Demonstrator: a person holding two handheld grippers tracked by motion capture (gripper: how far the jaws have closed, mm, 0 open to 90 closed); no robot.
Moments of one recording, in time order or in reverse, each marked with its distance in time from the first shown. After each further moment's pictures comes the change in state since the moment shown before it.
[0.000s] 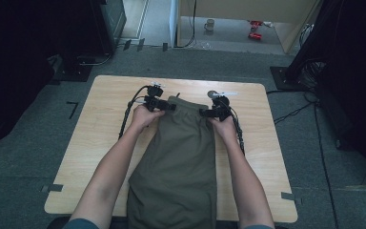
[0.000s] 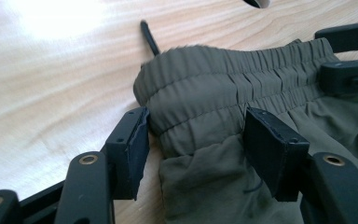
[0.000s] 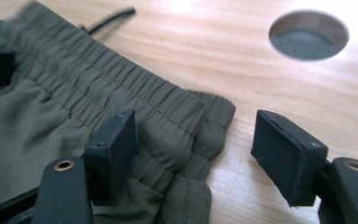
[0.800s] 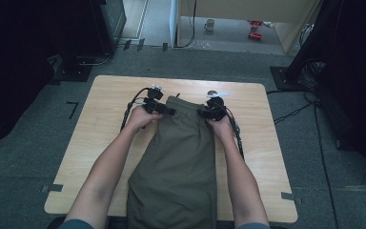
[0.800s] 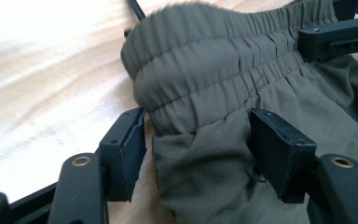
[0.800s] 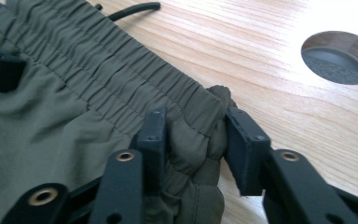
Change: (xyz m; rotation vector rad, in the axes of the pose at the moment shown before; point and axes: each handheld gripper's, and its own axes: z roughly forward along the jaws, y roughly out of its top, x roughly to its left) left arm 0.000 -0.003 -0.003 0.077 -0.016 0.089; right arm 0.013 0.000 0.007 -0.009 0.015 -0.142
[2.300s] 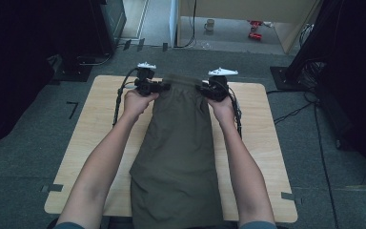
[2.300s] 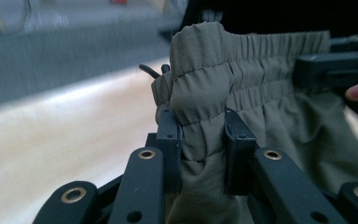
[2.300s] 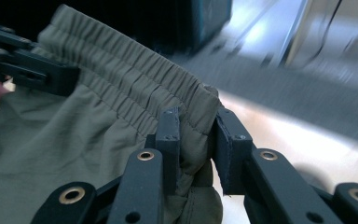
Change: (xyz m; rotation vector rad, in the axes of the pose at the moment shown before) left arm -0.018 0.048 -0.086 -0.325 0.009 -0.006; right arm 0.024 0.079 -0.063 -0.238 0.047 -0.059
